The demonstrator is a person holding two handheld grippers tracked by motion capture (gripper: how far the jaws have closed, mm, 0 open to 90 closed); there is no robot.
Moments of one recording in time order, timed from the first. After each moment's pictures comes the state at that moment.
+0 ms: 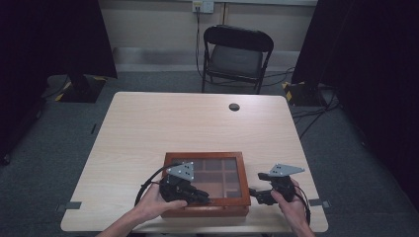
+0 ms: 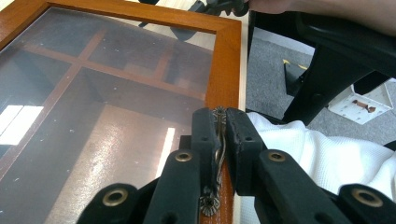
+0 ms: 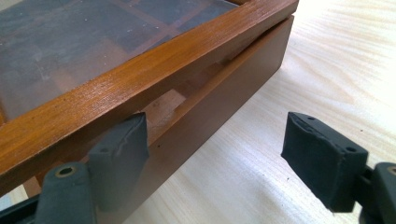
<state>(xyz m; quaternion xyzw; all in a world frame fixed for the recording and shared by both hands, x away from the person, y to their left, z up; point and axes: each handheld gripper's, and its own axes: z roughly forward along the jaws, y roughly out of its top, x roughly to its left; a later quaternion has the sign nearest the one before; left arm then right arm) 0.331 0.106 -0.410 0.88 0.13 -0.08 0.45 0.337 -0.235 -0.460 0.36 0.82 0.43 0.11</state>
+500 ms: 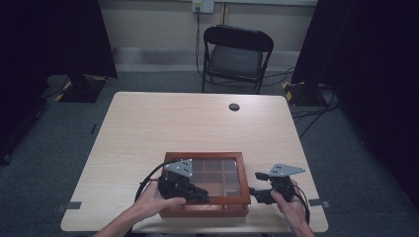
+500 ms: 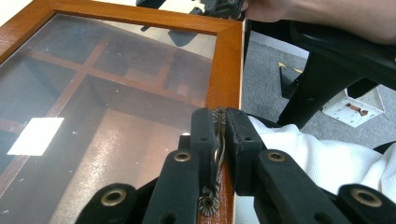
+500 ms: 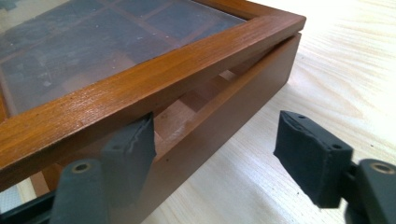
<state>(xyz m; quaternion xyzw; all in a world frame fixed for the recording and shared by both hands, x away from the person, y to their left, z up) 0.334 0.109 -0.402 0.88 0.13 -0.09 0.45 0.336 -0.232 -0.458 0.35 0.82 0.45 0.10</state>
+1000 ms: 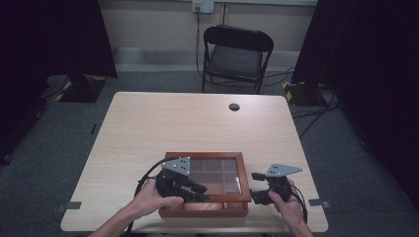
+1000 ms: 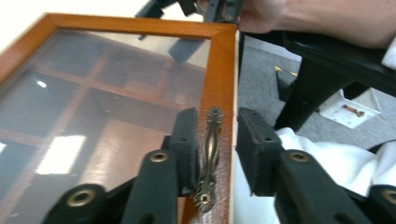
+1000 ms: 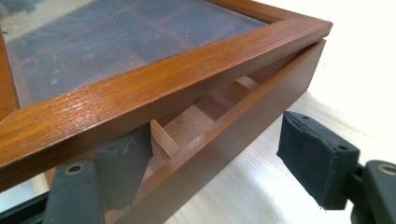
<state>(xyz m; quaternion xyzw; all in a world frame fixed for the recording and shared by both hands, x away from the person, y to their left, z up) 0.337 0.116 -0.392 0.87 0.13 -0.09 0.47 0.337 -0.226 -0.458 0.34 0.82 0.46 0.08</state>
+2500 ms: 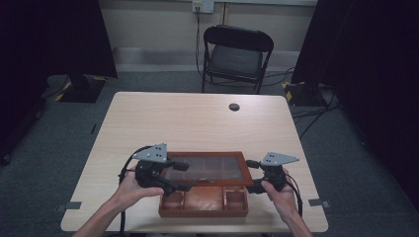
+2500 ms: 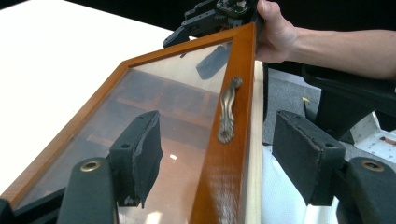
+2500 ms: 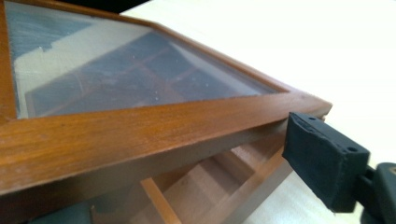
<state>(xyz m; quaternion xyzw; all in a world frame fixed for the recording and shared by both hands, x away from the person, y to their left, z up) 0.341 0.160 -0.365 0.84 0.15 -0.02 0.52 0.355 -0.206 -0.430 0.32 0.80 0.50 0.10</state>
